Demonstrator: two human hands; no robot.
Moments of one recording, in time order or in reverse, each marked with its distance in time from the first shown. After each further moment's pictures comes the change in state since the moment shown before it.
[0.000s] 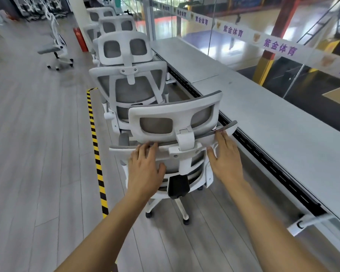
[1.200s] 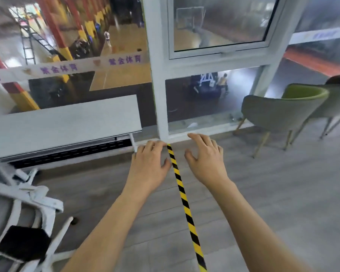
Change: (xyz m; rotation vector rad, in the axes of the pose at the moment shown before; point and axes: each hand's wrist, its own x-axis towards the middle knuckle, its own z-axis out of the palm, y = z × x) left_hand -0.379 0.278 -0.071 -0.410 -0.524 1.338; right_hand -0.578 -0.035 -0.249 -0.331 0.706 0.990
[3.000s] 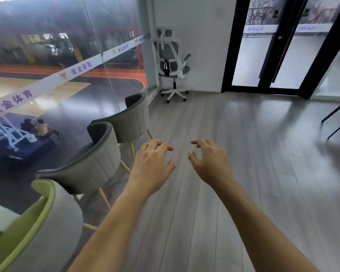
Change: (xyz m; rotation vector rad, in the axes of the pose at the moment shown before) left_hand 0.558 1.289 0.685 -0.257 -0.414 0.993; right_hand 0.249 1.227 -0.759 -0.296 0.508 0.889
